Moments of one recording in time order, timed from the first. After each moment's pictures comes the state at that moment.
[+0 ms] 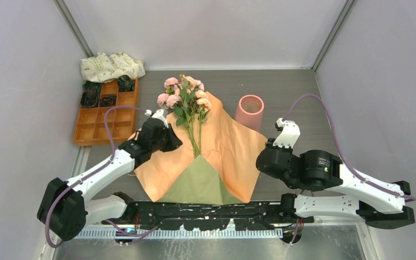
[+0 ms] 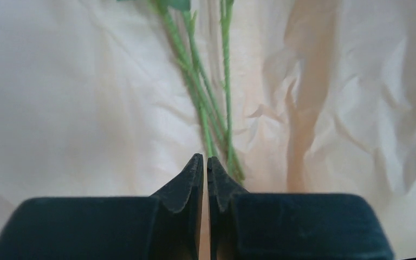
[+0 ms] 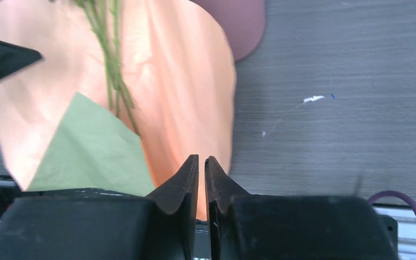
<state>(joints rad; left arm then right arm) -0.58 1.16 0.69 -0.17 0.02 -0.68 1.29 0.85 1.17 -1.40 0.76 1.20</state>
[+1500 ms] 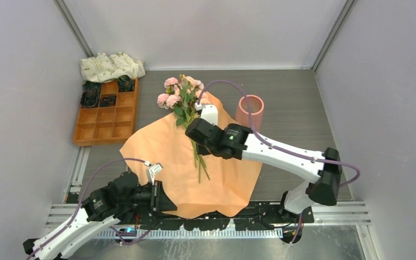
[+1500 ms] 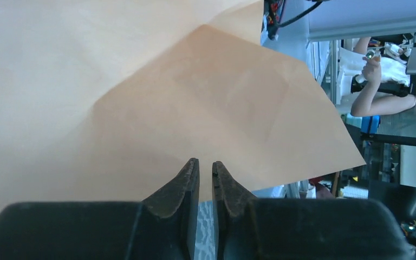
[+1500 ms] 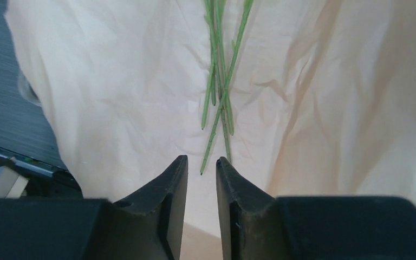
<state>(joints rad) -0.92 0.07 0.25 -0.69 0.45 -0.93 1.15 1.47 1.47 -0.90 0.49 0.79</state>
